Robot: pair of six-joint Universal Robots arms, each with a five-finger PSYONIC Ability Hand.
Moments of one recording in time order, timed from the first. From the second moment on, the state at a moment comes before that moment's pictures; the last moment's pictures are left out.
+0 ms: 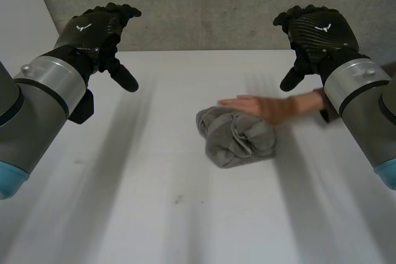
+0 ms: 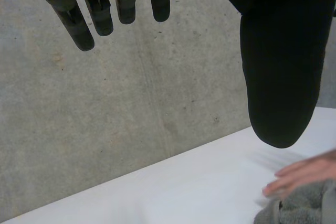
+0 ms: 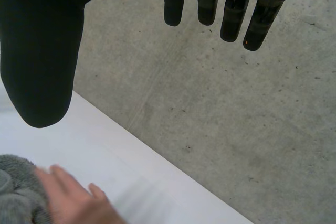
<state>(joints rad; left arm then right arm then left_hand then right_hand) 4.25 -1.72 -1.37 3.10 -1.59 3.09 1.98 -1.37 1.40 -0.08 1.53 2.93 0.18 0.16 0.17 0.17 0.03 0.21 0.22 0.22 0.24 0.04</state>
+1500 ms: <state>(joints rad) 4.02 -2.36 -1.19 3.32 -1.47 2.97 2.01 -1.25 1.58 -0.09 1.44 3.02 0.21 0.21 0.21 0.21 0.03 0.97 1.17 1.18 1.19 0.98</state>
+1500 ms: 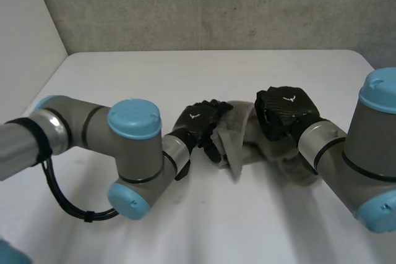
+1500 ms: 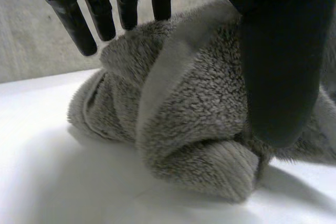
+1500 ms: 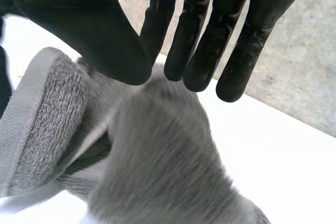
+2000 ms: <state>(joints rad) 4.11 -2.11 -1.05 3.27 -1.64 2.96 1.99 -1.18 1.47 -0.17 1.46 2.89 1.11 1.15 1.15 1.15 0.96 0.59 0.68 0.69 0.70 0.54</state>
